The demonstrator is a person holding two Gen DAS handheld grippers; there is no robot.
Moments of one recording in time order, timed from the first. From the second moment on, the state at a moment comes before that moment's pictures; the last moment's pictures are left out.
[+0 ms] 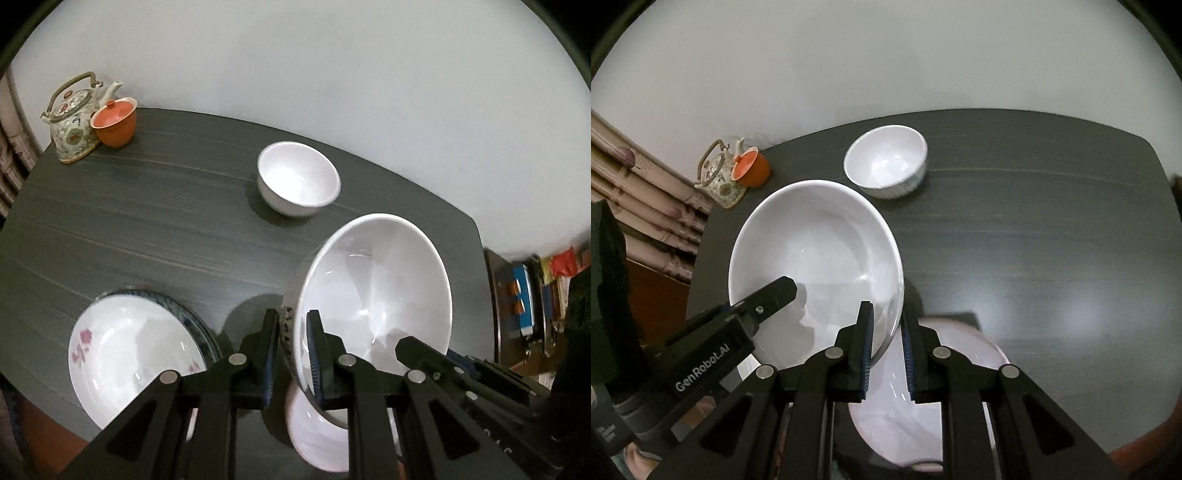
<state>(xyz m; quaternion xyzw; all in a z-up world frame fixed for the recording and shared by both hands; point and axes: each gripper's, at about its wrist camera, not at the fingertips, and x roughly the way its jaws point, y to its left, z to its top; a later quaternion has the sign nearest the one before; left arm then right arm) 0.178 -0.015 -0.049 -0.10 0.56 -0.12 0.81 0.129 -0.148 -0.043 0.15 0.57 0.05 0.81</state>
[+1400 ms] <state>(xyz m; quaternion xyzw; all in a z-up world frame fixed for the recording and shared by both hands) 0.119 -0.088 -0.129 -0.02 0.65 -0.11 0.76 0.050 -0.192 -0.120 0.18 0.62 0.00 0.76</state>
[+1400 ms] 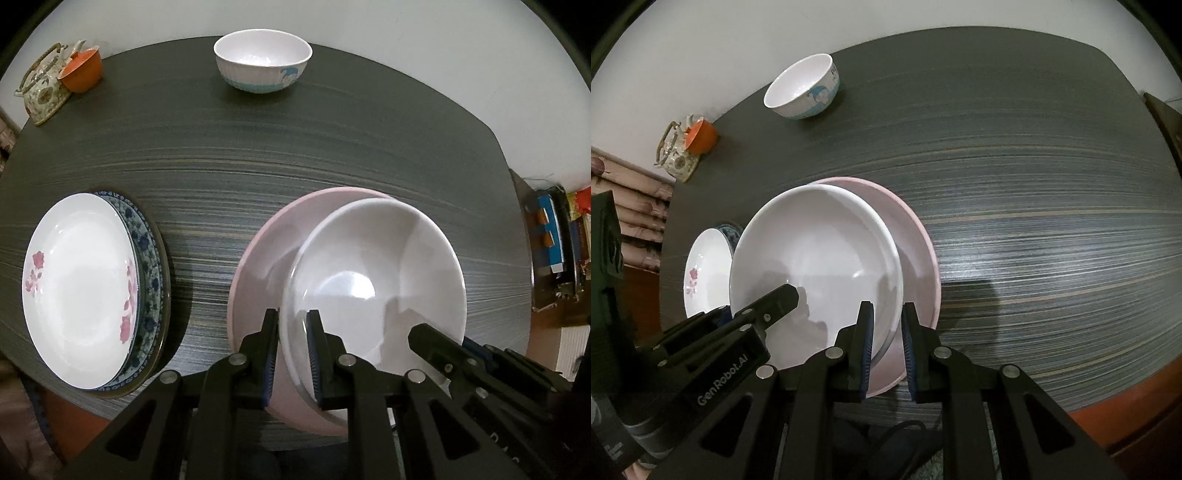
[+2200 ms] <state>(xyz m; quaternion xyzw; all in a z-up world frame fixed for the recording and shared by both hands) 0.124 -0.099 -0.144 -0.01 0.66 -0.10 0.75 0.063 -0.189 -0.128 0.17 0.63 -0.02 0.76</state>
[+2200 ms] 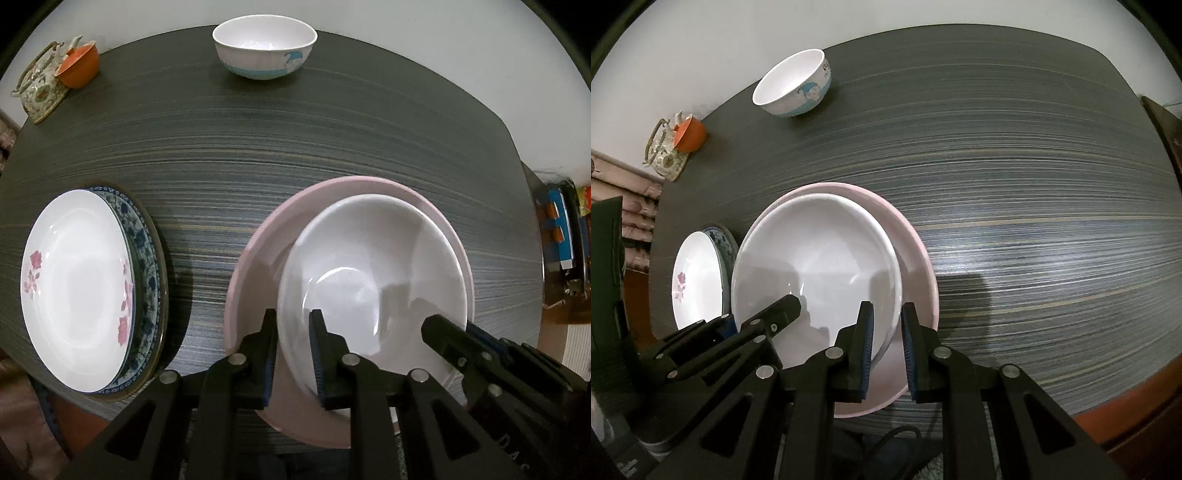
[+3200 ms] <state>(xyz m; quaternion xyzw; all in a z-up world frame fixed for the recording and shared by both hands) 0.121 -0.107 -0.138 0.02 0.64 -0.11 0.76 0.054 -0.190 -0.128 0.18 0.62 -0.02 0.76</state>
